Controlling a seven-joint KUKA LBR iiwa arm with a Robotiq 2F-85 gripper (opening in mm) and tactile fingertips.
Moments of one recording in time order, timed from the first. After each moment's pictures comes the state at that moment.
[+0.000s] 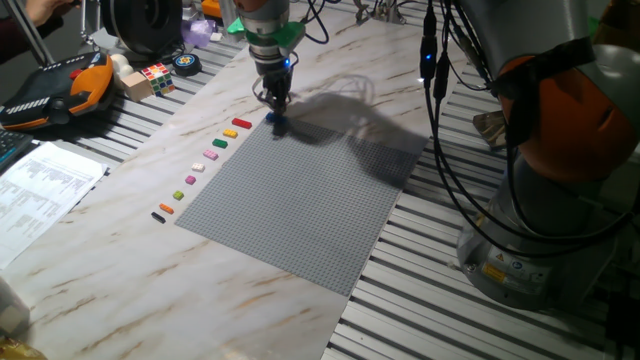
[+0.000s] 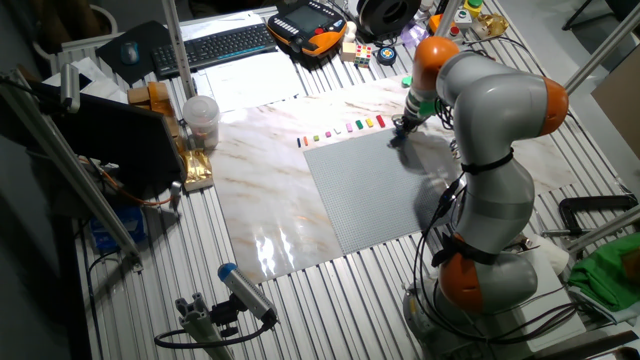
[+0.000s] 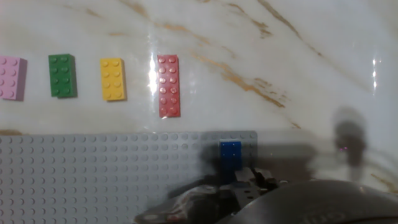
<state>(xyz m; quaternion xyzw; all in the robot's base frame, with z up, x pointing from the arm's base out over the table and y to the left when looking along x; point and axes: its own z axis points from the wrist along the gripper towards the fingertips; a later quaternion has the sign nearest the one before) 0.592 -0.158 0.040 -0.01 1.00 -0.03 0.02</state>
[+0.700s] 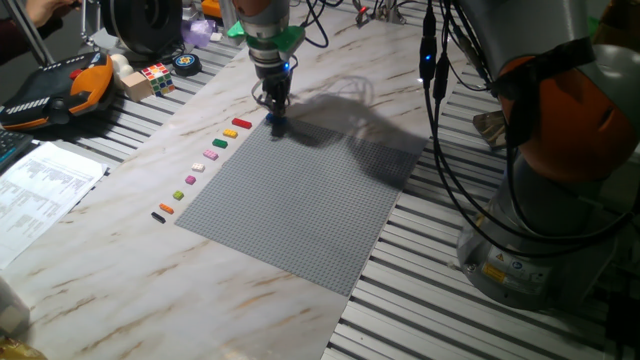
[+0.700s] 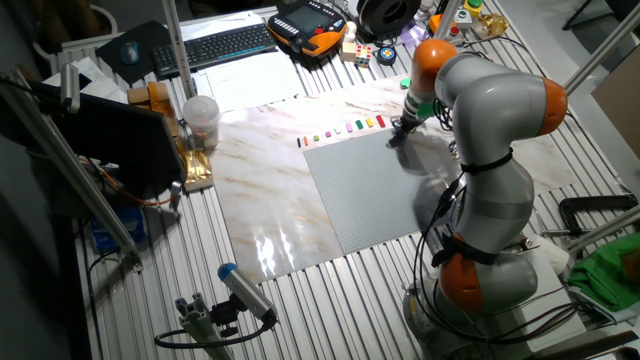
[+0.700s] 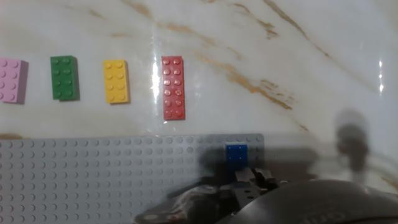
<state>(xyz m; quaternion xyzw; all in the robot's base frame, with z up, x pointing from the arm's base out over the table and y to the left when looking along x) 0.593 -0.154 0.033 -0.01 1.00 -0.03 0.02</state>
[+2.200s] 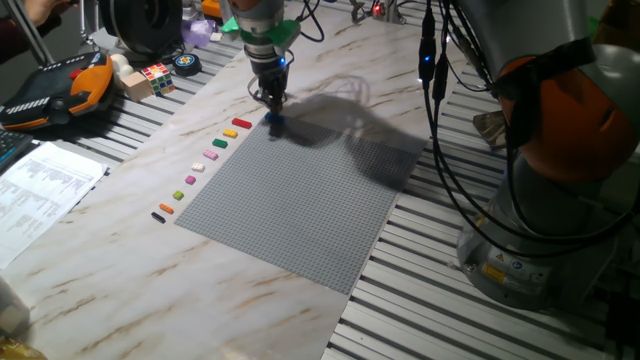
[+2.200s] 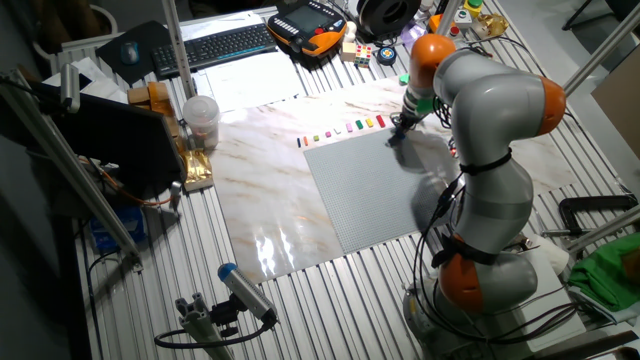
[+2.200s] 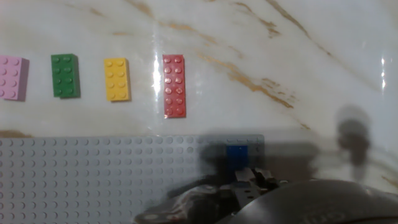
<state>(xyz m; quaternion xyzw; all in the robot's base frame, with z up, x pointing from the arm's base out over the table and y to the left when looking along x) 0.601 -0.151 0.048 0.00 1.00 -0.04 0.02</state>
